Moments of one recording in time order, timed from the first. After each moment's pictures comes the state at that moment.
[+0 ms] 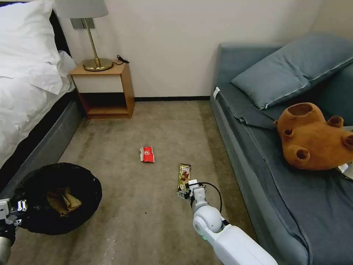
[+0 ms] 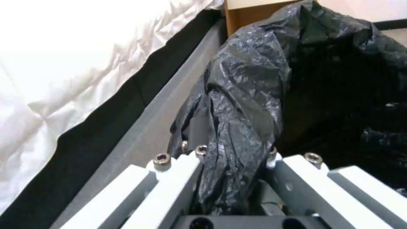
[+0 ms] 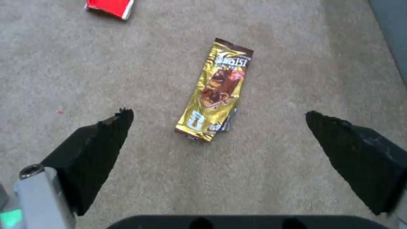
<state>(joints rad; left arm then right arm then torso) 1.77 -1.23 -1.16 -2.00 -0.42 0.14 0.03 -0.95 1.27 -0.20 1.52 0.51 -0.39 0.51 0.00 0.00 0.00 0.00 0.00</state>
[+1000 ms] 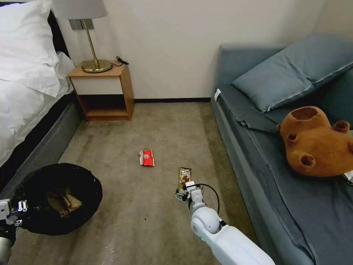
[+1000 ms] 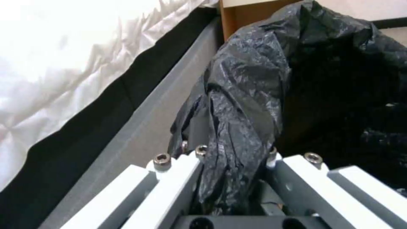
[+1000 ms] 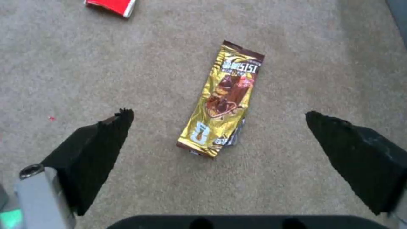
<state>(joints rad) 1.76 -1.24 -1.14 -1.99 -0.40 0.13 0.04 -0.95 1.28 -0.22 1.48 0.50 -0.38 0.49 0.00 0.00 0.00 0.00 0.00</state>
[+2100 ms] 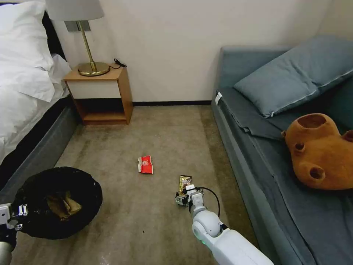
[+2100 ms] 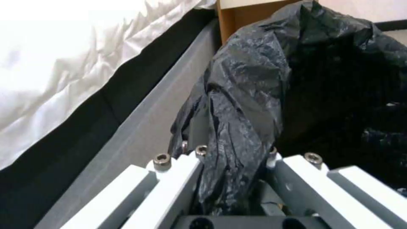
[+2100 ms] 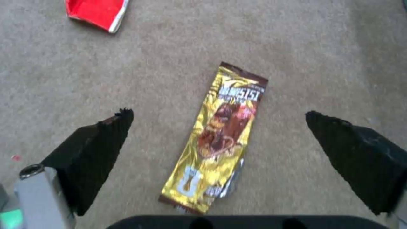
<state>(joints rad) 1.77 -1.25 -1.15 -1.98 -0.39 0.12 0.05 -0.96 1.28 -0.22 1.45 0.48 -0.36 0.45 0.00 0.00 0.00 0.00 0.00</state>
